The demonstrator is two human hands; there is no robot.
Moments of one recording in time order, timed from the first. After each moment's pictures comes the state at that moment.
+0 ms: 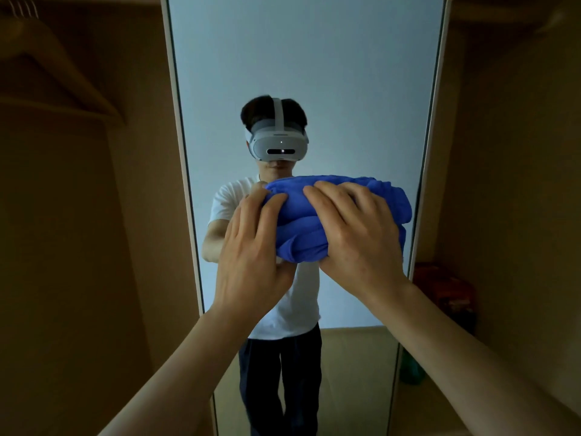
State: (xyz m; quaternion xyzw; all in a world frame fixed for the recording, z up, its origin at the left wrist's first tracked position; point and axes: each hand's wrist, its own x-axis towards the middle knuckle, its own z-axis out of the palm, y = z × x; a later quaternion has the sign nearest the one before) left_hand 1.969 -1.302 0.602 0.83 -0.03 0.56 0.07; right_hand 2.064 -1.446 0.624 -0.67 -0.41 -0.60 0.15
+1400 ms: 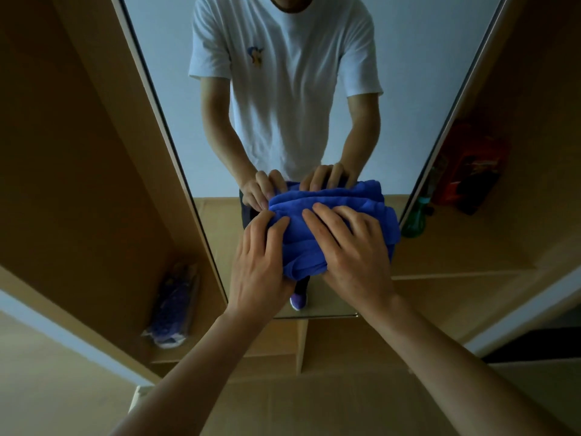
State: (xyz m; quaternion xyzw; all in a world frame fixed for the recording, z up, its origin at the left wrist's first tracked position) left_hand 1.939 -1.339 0.349 0.92 0.10 0.36 0.14; right_hand 2.053 -1.476 0.356 -0.77 -0.47 -0.42 0.13
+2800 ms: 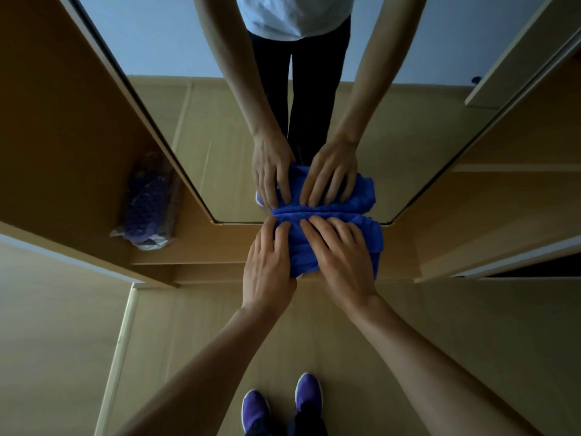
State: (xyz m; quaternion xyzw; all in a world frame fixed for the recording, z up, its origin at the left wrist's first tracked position) left_hand 1.929 -1.365 0.074 0.93 0.24 0.11 0.24; right_hand 2.029 -1.479 0.057 -0.86 -0.47 -0.18 0.11
